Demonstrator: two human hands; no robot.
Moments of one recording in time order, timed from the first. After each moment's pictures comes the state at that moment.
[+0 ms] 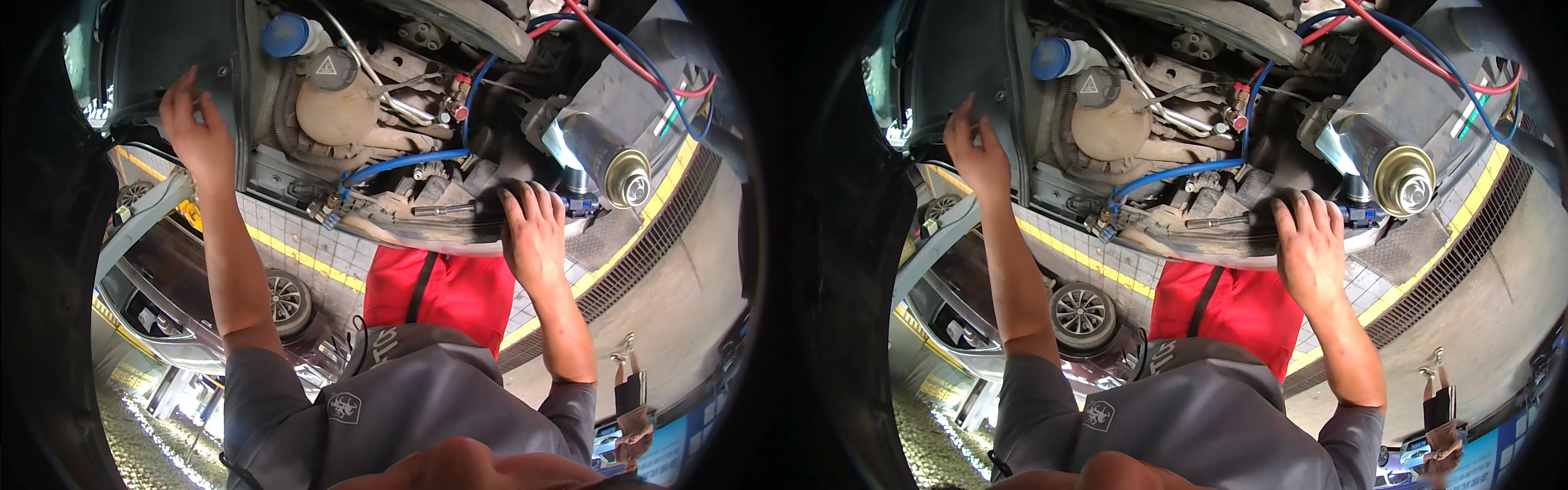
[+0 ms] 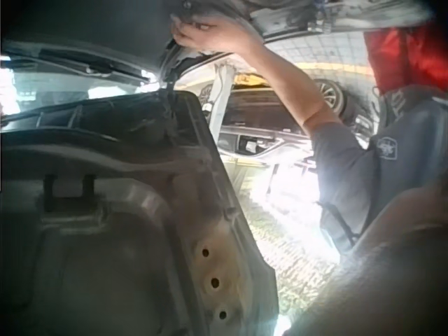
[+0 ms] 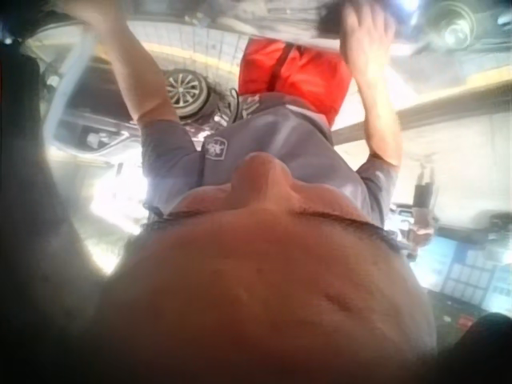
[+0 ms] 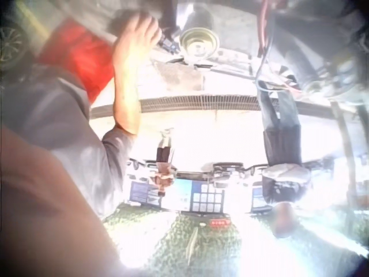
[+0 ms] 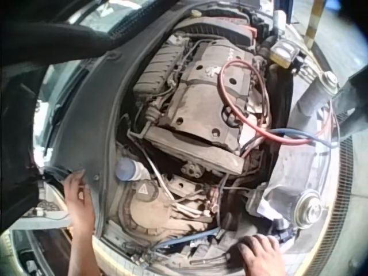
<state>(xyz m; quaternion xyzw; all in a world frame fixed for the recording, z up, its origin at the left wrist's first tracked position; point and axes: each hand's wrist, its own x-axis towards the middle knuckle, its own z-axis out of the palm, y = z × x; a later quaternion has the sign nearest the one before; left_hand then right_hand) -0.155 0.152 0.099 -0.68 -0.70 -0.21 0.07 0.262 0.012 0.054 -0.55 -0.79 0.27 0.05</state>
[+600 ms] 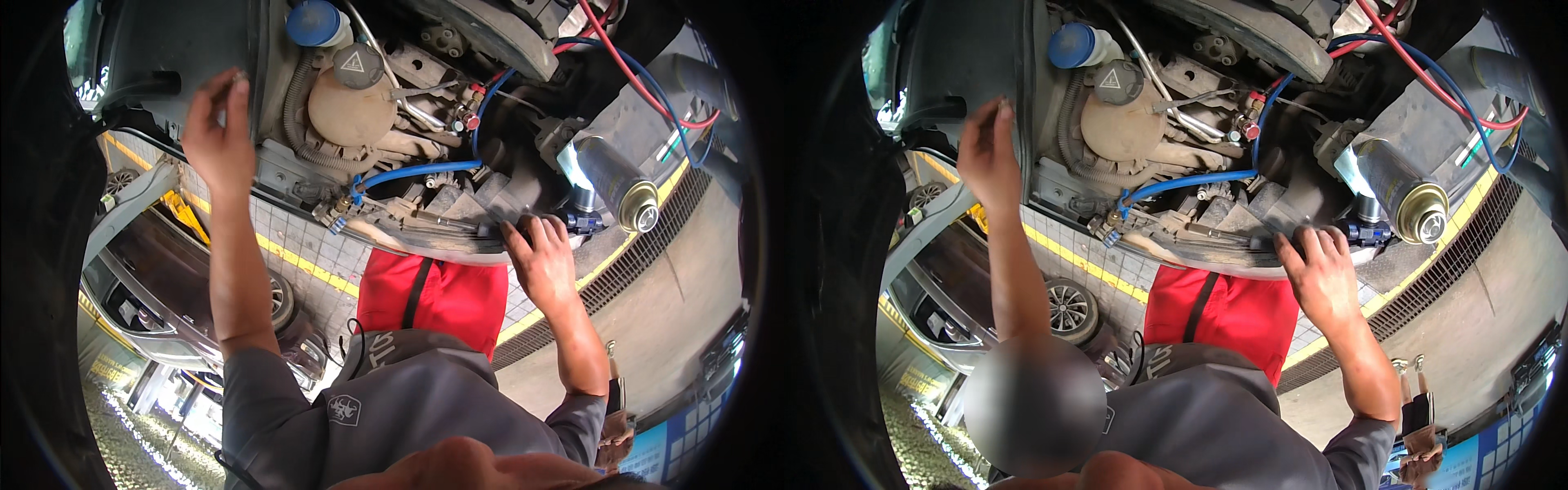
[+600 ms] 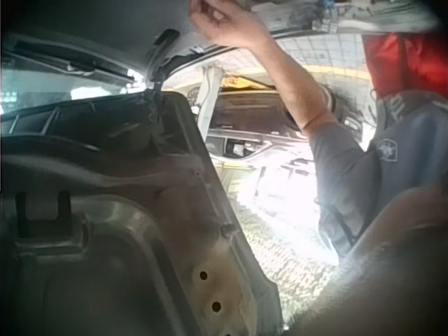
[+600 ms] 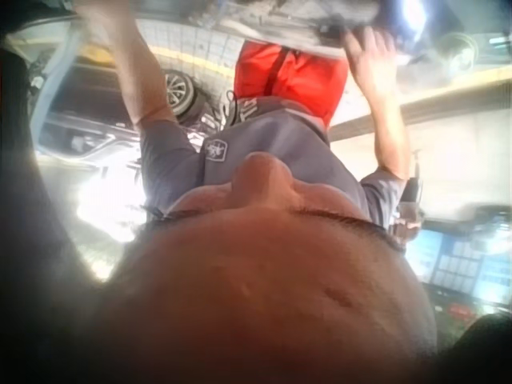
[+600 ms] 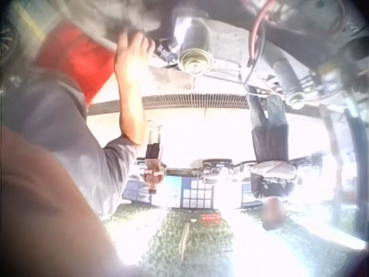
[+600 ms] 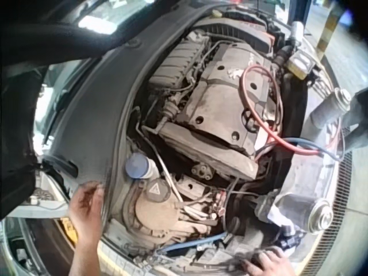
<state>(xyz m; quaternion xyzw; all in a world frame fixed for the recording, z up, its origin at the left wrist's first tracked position) -0.142 0.132 0.097 -0.61 -0.71 -0.34 -0.12 0.275 0.015 0.059 -0.43 -0.85 0.29 -0.01</state>
